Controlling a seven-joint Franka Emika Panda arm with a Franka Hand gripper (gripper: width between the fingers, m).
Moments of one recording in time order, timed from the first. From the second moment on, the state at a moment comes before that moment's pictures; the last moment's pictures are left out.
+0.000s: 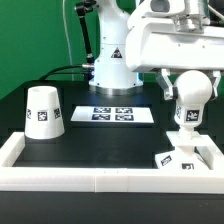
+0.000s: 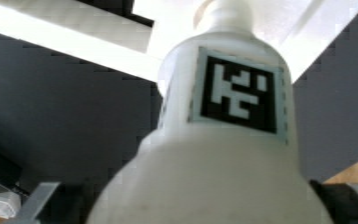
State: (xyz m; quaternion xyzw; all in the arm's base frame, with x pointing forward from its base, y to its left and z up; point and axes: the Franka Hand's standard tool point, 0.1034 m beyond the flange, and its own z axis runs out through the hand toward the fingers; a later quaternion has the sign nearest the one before) arm 0.608 0.095 0.130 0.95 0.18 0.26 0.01
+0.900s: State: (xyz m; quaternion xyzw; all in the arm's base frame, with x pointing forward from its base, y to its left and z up) arm 0.604 0.094 0.118 0.94 0.18 0.28 0.01
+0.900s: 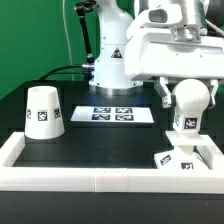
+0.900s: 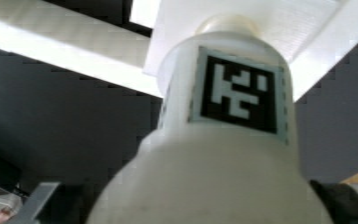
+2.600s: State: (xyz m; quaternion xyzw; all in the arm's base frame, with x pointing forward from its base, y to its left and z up) arm 0.591 0.102 0.132 0.98 0.19 0.10 -0.01
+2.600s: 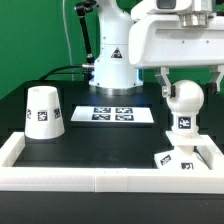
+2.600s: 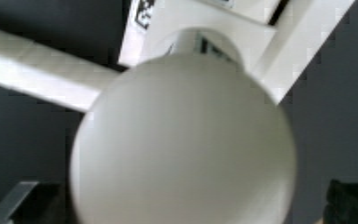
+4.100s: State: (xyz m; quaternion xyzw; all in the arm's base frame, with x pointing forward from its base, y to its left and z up) arm 0.597 0.099 0.123 1.00 0.04 0.03 -0.02
